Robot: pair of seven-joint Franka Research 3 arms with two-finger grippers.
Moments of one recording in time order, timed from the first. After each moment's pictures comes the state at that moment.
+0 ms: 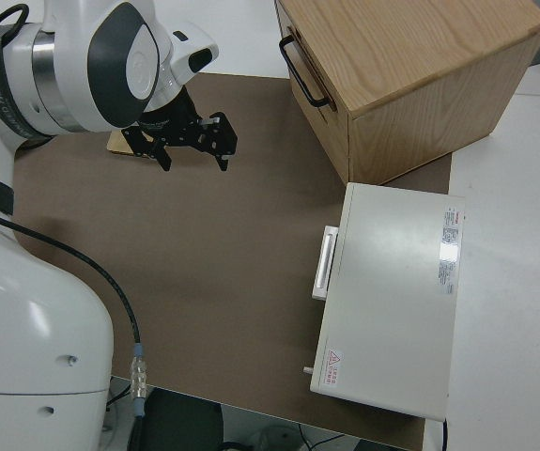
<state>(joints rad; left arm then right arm) -0.06 -0.23 -0.01 -2.10 0.04 1.80 -0.02 -0.26 0.02 0.38 -1.48 -0.03 1.38 0.04</state>
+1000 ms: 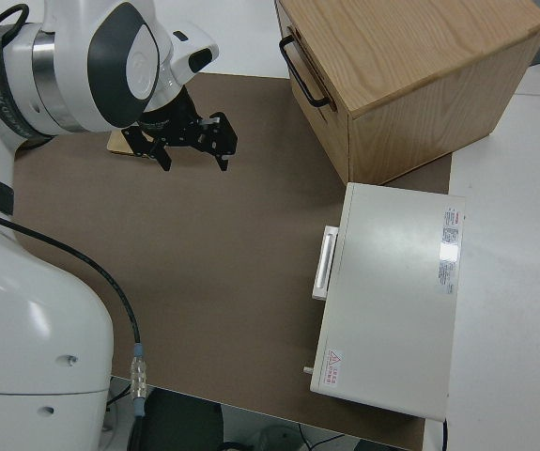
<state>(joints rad) -0.06 -0.20 -0.06 -2.10 0.67 1.67 -0.11 -0.26 0.02 0.38 -1.48 -0.03 1.38 0.04</state>
